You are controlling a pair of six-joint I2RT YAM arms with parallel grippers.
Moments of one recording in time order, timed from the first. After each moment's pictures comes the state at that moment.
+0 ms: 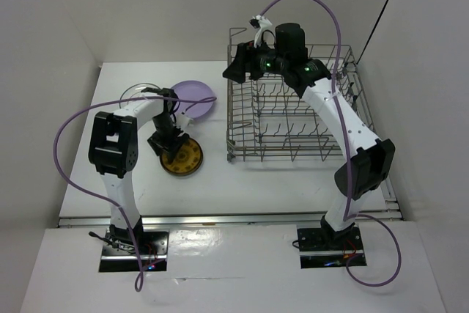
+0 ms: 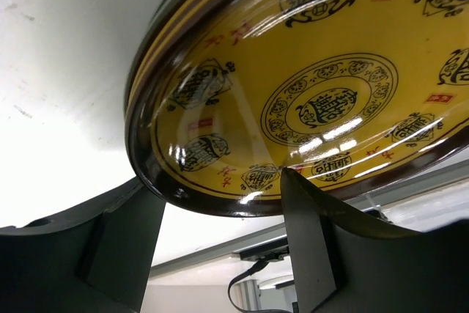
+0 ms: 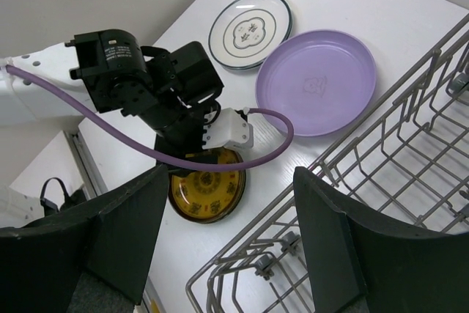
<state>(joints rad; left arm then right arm) -0.17 2.01 1.46 -1.17 0.09 0.41 0.45 1.73 1.84 -0.44 -0.53 0.23</state>
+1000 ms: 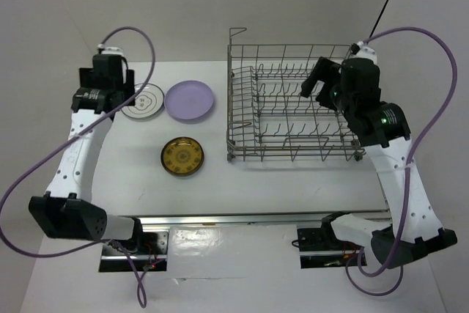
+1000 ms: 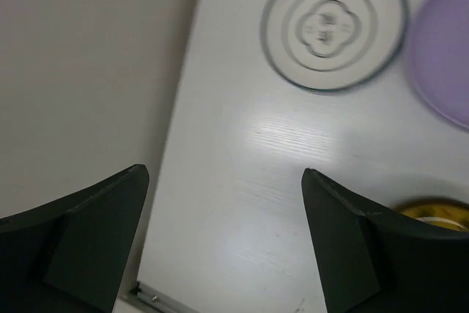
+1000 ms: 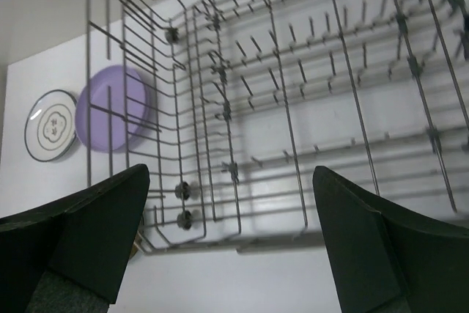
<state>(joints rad) -0.07 1.40 1.51 -0.79 -0.45 0.07 0.30 1.19 1.61 -0.83 0.23 0.48</state>
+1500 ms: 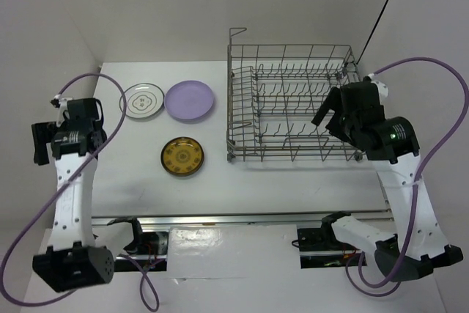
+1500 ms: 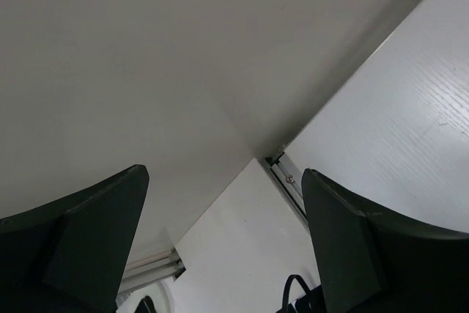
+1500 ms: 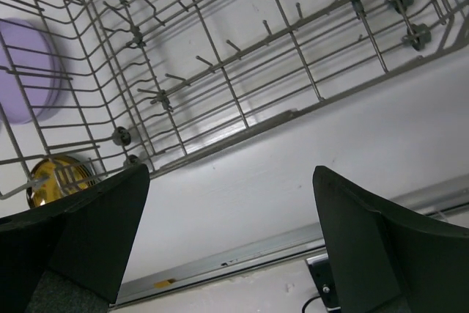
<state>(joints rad) 0.21 1.06 1.15 -0.97 -0.94 0.04 0.30 1.06 1.53 -1.24 0.35 0.71</state>
